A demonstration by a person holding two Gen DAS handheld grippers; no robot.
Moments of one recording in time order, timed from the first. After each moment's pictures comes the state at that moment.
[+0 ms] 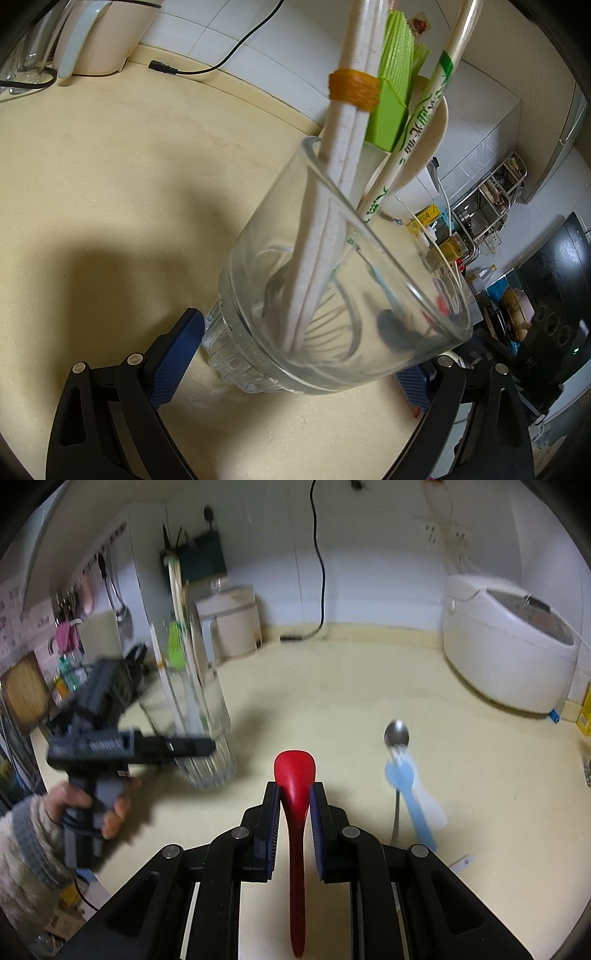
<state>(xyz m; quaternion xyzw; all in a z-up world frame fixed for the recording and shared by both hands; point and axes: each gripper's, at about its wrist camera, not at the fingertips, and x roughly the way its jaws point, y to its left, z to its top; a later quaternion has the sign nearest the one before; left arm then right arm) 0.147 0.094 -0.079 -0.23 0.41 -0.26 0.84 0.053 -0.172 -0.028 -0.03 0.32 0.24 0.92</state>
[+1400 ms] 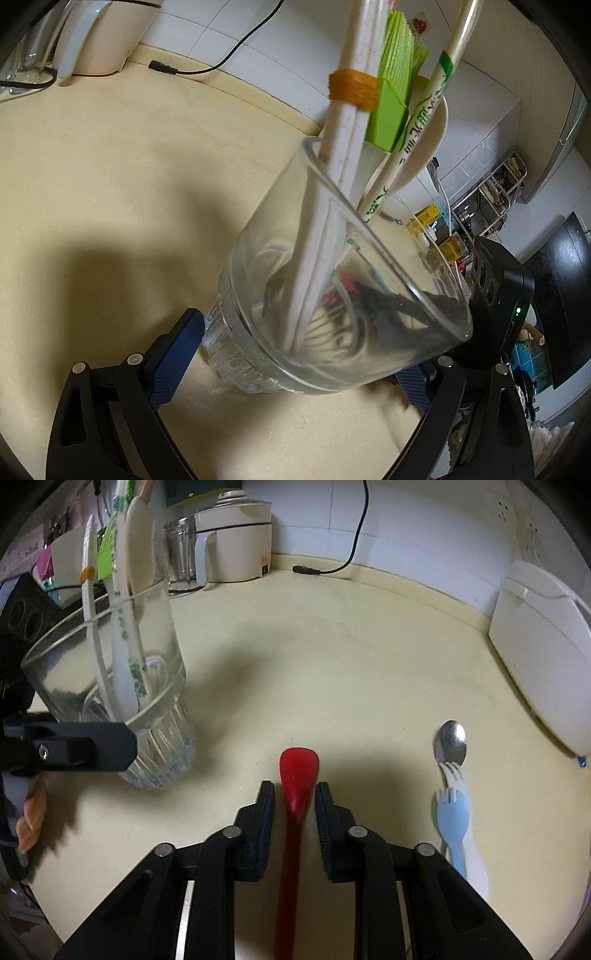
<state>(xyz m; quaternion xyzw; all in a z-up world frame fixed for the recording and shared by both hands) 0.146 0.094 -0.079 -0.23 0.41 -0.26 0.84 0.140 -0.105 -0.086 -0.14 0.43 0.24 0.86</state>
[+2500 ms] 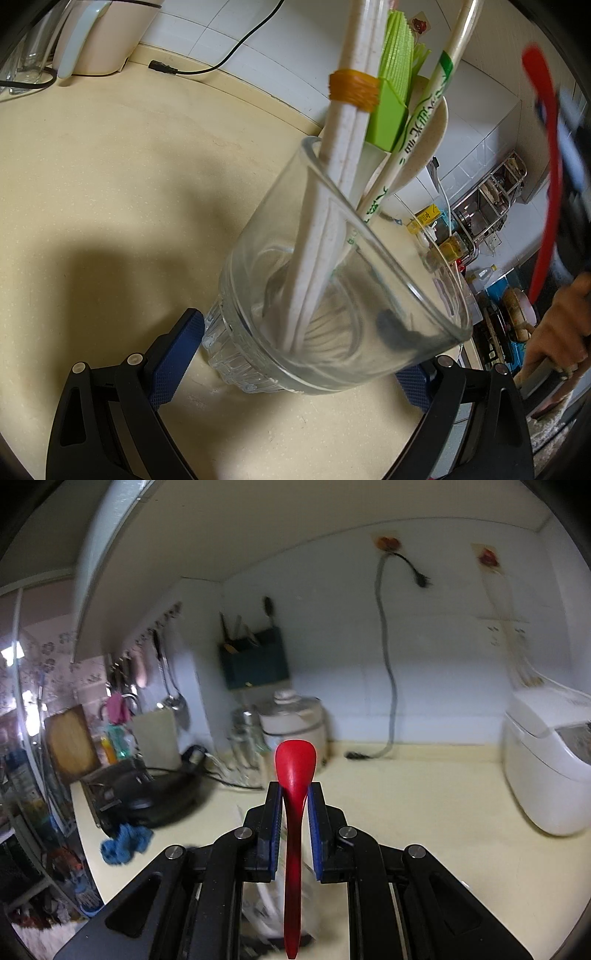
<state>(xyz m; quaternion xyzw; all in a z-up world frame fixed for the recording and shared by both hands) 0.147 0.094 -0.079 -0.23 0.41 -0.26 0.84 0.087 -0.091 0.084 0.02 0.17 0.34 0.92</state>
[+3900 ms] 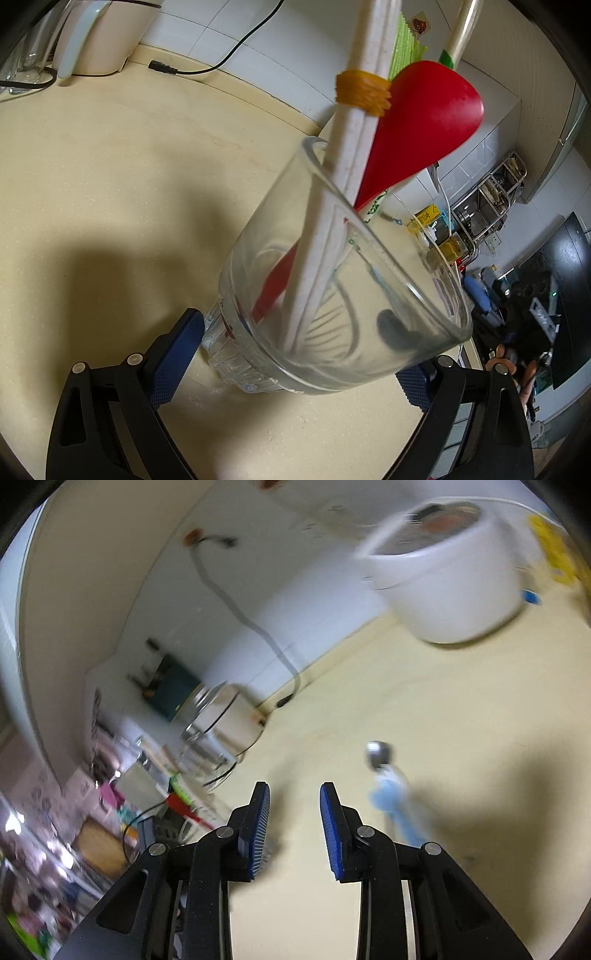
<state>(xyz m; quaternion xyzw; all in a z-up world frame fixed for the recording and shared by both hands) 0.147 0.095 -0.079 -0.23 0.41 -0.26 0.84 0.088 -0.294 -0.024 0.30 0.31 0.24 0.87</state>
